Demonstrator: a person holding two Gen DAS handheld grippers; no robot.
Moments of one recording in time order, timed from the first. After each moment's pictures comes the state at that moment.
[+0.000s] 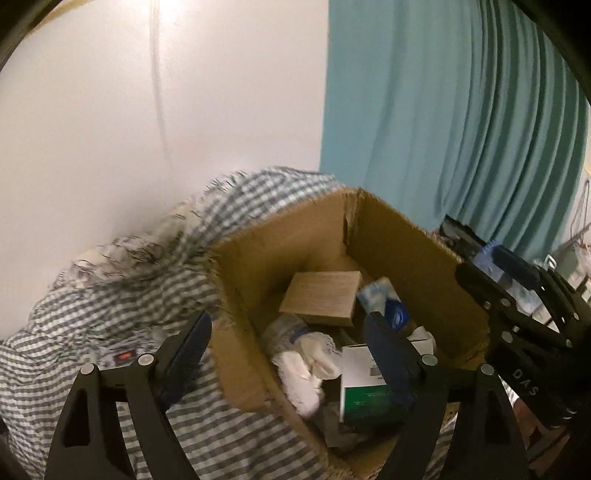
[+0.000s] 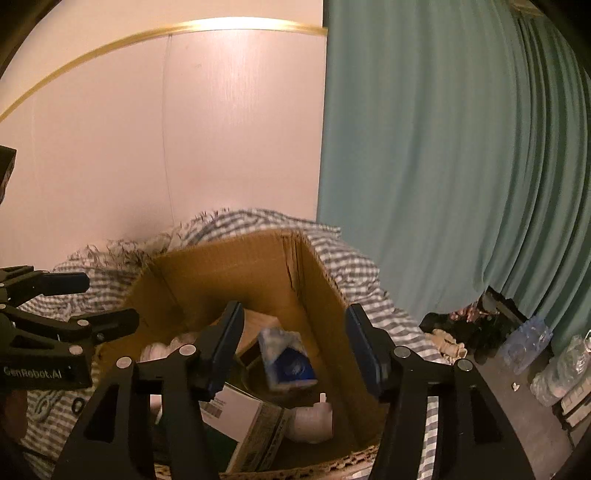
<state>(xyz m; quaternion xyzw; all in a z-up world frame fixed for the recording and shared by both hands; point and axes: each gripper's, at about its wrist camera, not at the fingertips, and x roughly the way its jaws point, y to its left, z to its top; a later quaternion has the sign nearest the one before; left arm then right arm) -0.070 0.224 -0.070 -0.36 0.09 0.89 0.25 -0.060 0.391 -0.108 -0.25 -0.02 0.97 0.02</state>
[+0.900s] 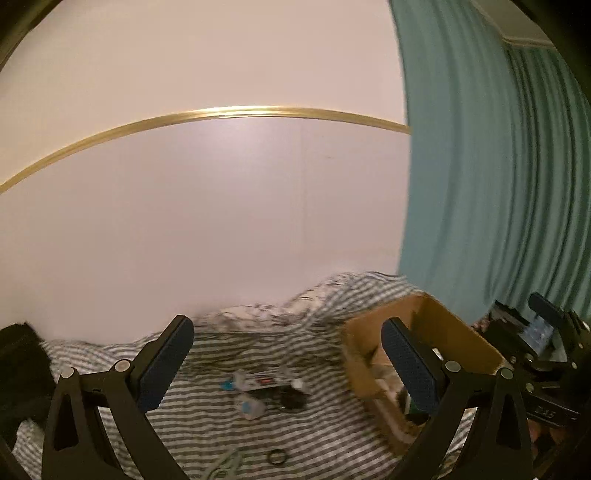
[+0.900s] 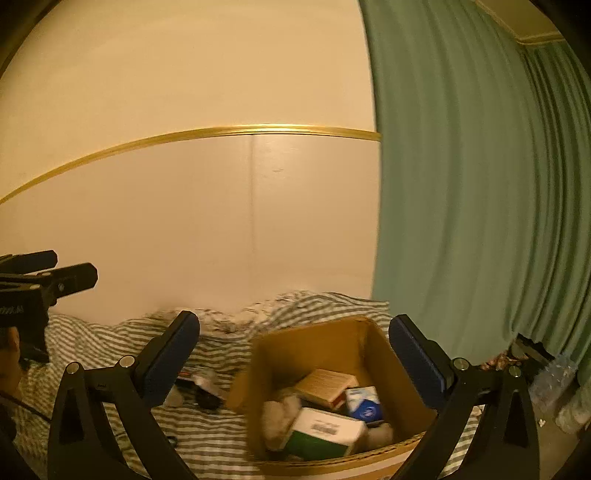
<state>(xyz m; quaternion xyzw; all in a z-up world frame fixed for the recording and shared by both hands) 0.025 0.055 0.059 -0.20 0.03 0.97 0.12 0.040 0.297 0.004 -0.14 -0.01 0.99 -0.06</state>
